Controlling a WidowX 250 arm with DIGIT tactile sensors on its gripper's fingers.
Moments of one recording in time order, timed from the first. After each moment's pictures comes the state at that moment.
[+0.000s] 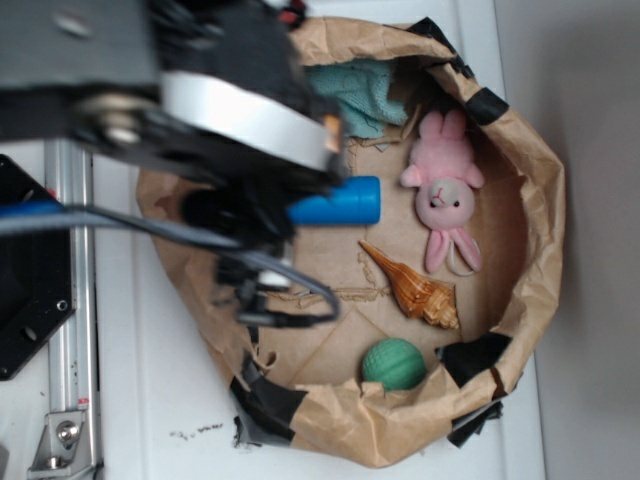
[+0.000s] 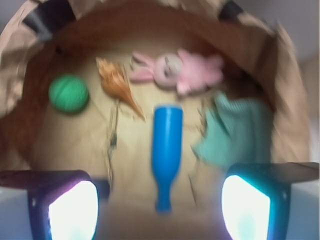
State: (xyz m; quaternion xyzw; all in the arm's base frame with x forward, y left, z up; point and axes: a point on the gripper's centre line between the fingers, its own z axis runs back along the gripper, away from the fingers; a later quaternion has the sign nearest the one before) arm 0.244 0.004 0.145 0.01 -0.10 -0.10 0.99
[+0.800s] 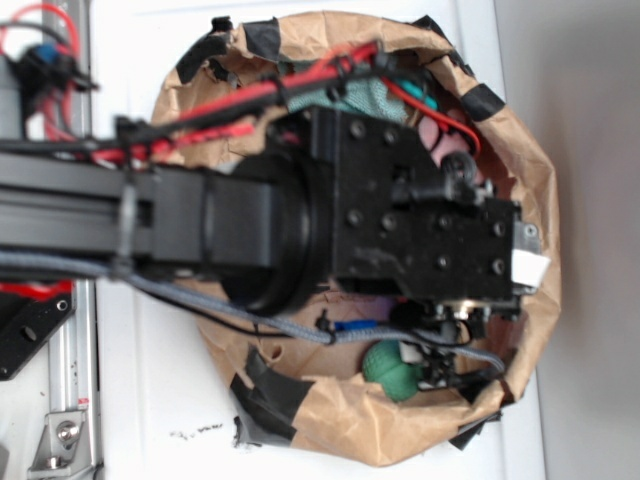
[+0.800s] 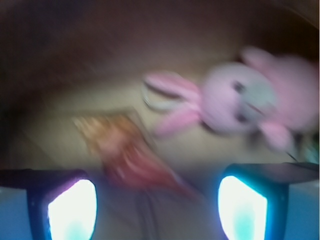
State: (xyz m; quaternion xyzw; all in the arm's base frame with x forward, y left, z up) arm 0.309 -0.041 0.055 -0.01 -0.06 0.04 1.00
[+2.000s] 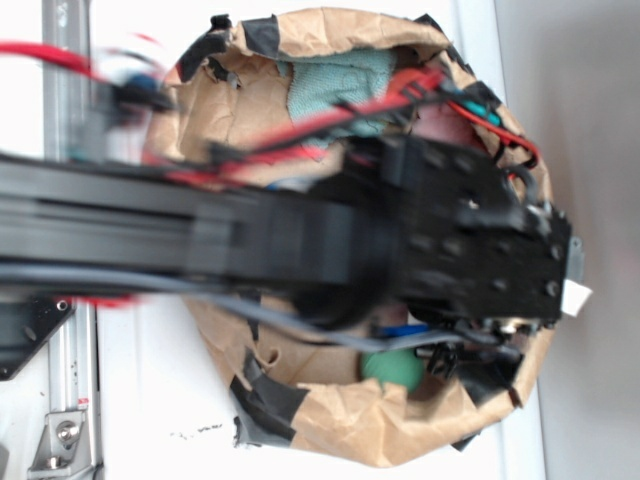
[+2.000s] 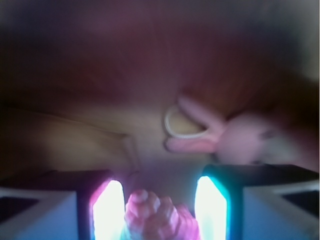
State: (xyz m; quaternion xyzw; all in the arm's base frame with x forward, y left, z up) arm 0.313 -0.037 0.104 0.03 -0.09 -0.12 0.99
